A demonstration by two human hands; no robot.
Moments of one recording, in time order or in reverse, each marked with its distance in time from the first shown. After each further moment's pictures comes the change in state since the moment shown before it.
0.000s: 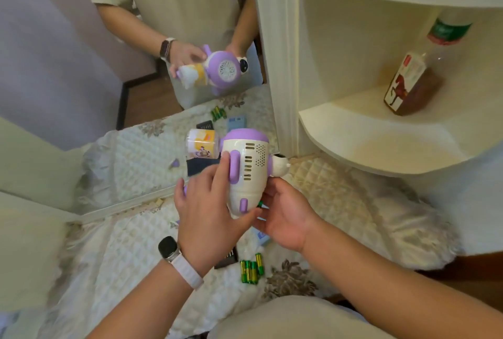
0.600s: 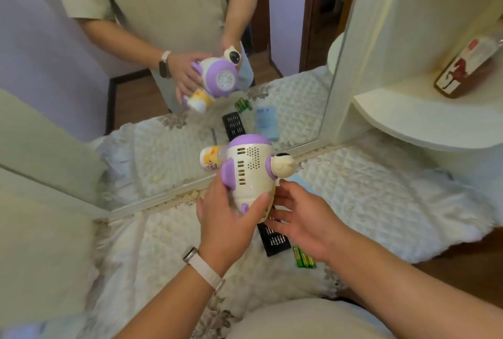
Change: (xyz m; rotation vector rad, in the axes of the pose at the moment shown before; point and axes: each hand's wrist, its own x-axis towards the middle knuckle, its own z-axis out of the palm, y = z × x) left_hand -0.029 -0.136 -0.016 -0.744 -0.012 -0.251; right_hand 0.016 0.100 0.092 -0.216 0.152 -0.192
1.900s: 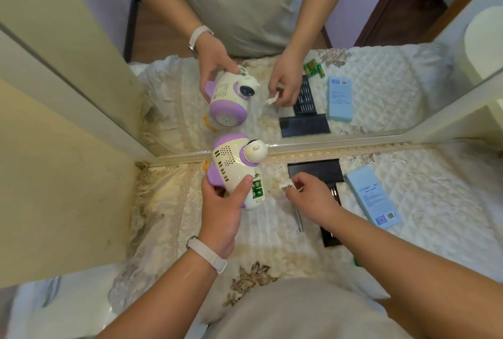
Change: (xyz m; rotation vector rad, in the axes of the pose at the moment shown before) left_hand 0.029 -0.144 -0.099 -0.735 0.231 -0.567; right_hand 0.146 0.095 0.068 -1.324 0.125 -0.193
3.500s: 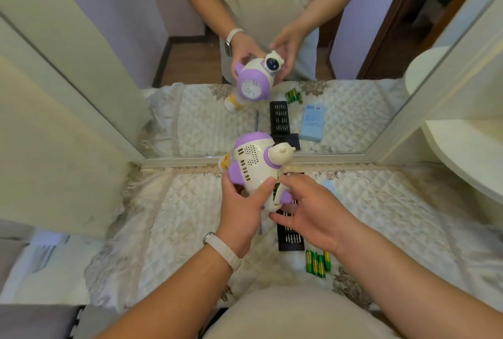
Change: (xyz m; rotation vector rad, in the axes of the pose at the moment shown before) left_hand -0.093 -0.011 0.122 0.021 -0.044 0.157; right_hand -0.098 0.000 -0.119 1.105 -0.375 0.188
